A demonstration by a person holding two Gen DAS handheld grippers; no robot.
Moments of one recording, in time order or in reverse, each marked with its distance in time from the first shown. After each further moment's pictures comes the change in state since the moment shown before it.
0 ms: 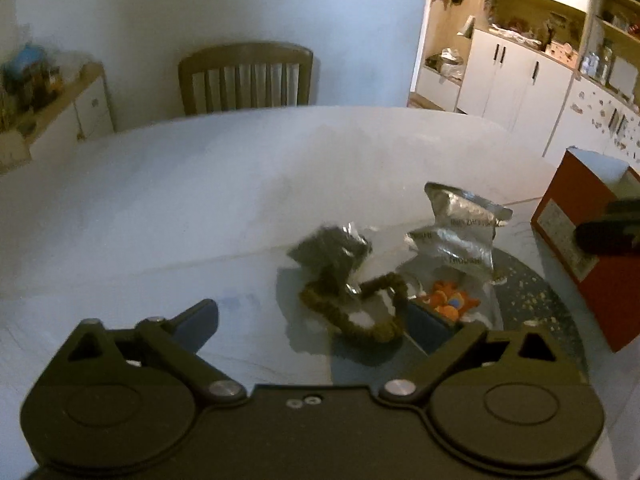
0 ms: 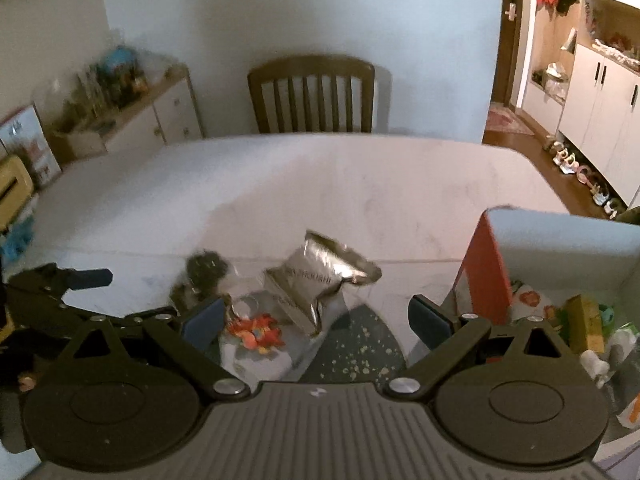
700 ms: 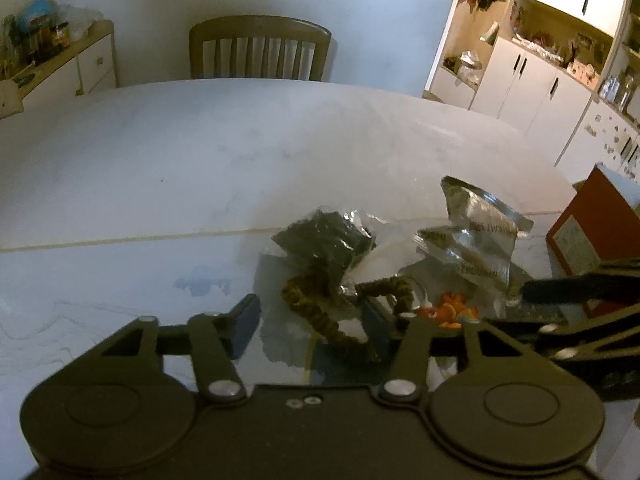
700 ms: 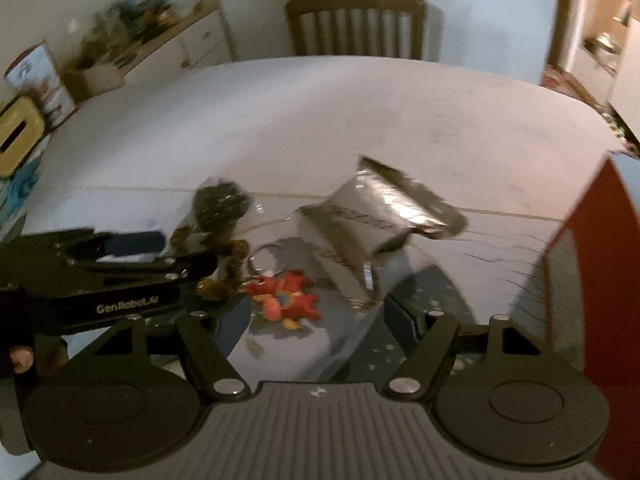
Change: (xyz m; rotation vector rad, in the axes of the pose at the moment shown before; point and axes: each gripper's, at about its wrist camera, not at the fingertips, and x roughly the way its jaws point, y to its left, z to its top) left arm 0.031 0.003 -0.001 -0.111 0.036 -0.018; right arm 0.084 0.017 -0.013 -0.071 0.176 0.123
